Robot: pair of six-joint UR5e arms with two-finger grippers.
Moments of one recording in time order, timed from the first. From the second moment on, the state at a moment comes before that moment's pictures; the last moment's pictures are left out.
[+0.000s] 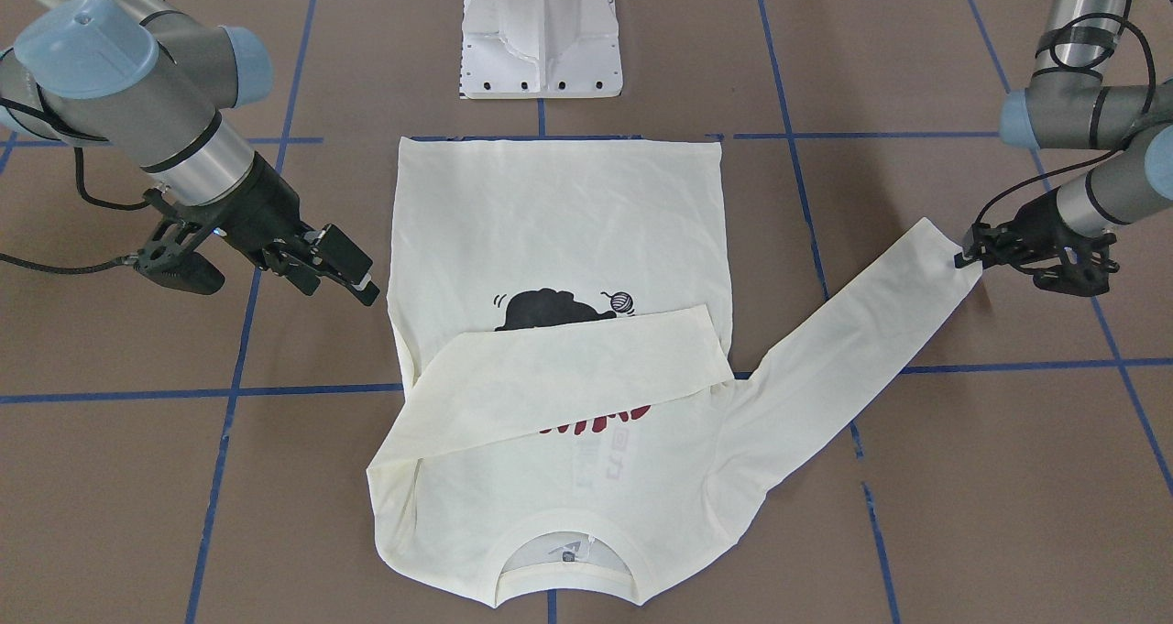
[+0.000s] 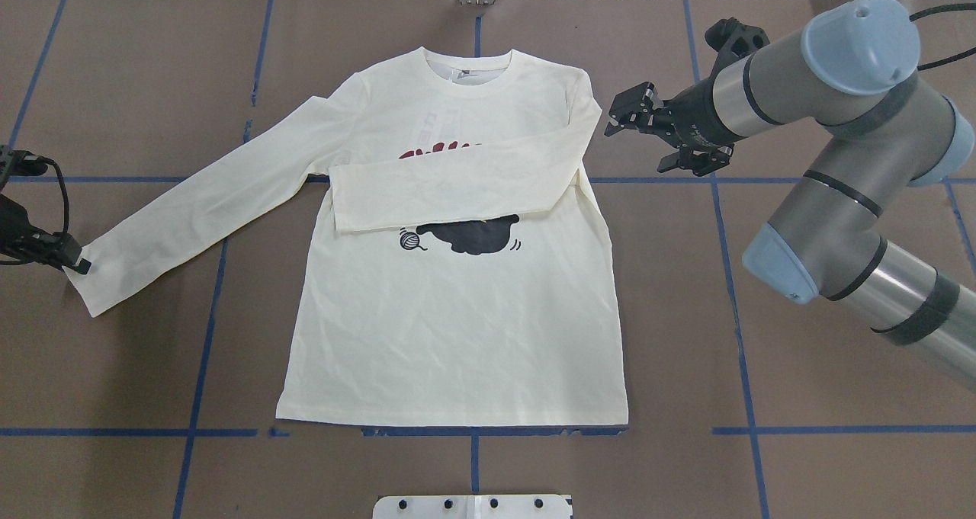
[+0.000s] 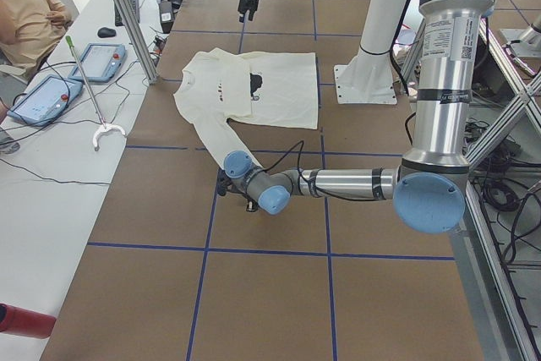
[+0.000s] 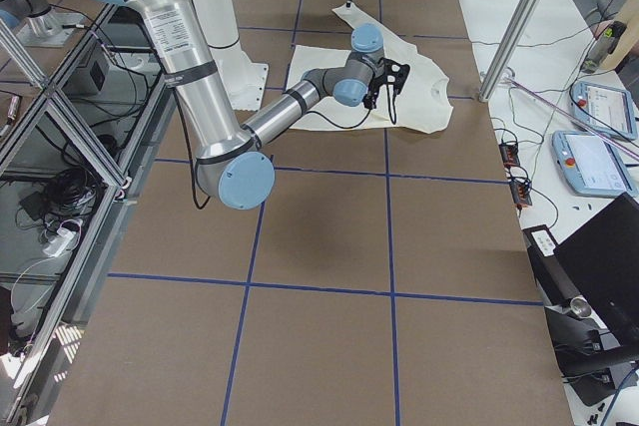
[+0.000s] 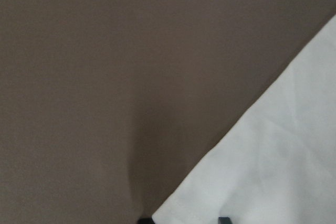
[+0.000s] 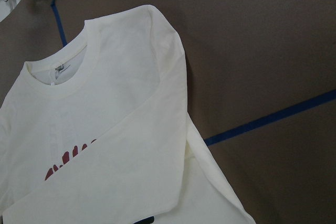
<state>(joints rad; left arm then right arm) -1.04 -1.60 -1.41 -2.22 -2.43 -0.60 0.84 -1.16 1.75 -1.07 2.09 1.58</state>
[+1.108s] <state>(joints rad) -1.00 -2.06 -1.53 -2.21 -2.52 -1.13 0.98 -1.37 1.83 -1.07 2.17 1.34</state>
